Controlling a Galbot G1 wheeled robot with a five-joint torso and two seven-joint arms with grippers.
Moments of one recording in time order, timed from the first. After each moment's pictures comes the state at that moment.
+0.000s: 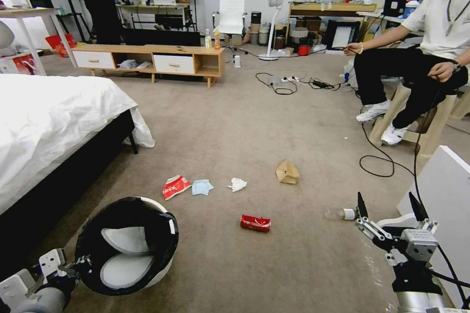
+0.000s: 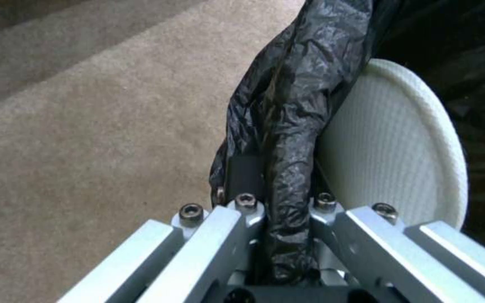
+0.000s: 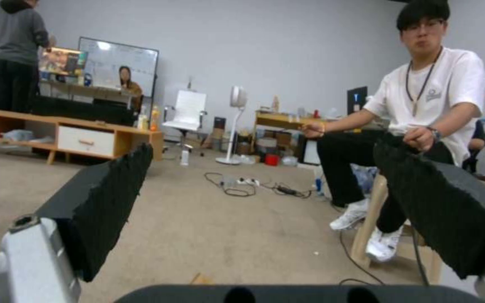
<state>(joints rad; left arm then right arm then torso) 1.52 -1.42 -1.03 -2.13 -0.77 0.74 -0.20 -1.70 1.51 0.78 2.30 0.07 0.21 -0.03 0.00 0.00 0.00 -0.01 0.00</state>
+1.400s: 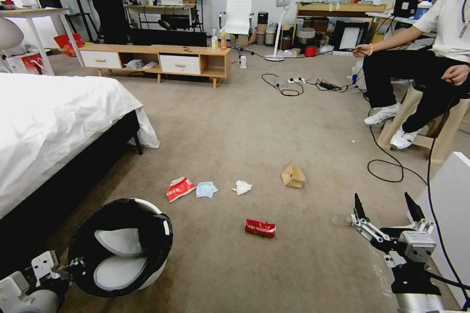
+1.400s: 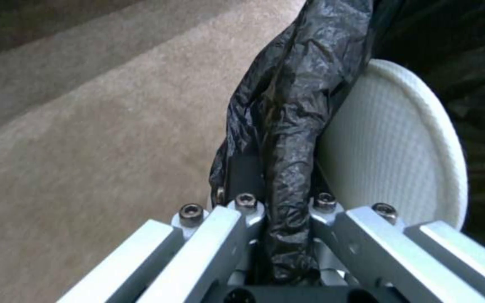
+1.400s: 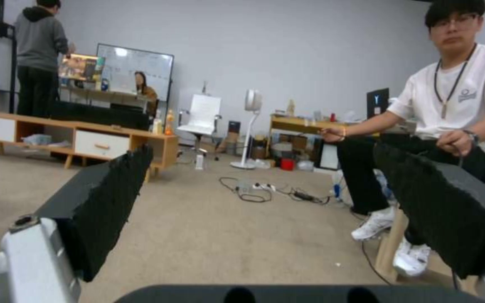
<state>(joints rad) 1.52 -1.43 -1.06 -2.12 -0.75 0.74 -0.19 -1.70 1.52 0.79 2.29 0.10 0.24 -0.08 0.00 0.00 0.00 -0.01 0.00</state>
